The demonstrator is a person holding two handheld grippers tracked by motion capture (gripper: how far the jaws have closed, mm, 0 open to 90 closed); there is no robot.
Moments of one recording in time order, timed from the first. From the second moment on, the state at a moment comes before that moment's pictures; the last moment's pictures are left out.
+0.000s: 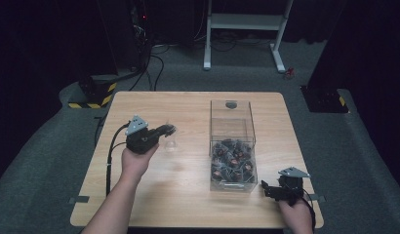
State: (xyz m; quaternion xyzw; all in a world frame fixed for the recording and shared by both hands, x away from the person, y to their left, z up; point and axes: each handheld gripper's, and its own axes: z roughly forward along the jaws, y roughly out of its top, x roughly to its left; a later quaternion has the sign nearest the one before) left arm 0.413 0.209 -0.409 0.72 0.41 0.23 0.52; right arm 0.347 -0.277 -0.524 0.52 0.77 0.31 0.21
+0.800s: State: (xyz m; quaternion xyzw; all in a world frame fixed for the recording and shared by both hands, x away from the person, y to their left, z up) left arm 0.438 0.211 -0.430 0.72 0.45 0.22 0.48; right arm 0.347 -0.277 -0.524 0.52 0.77 0.31 0.21
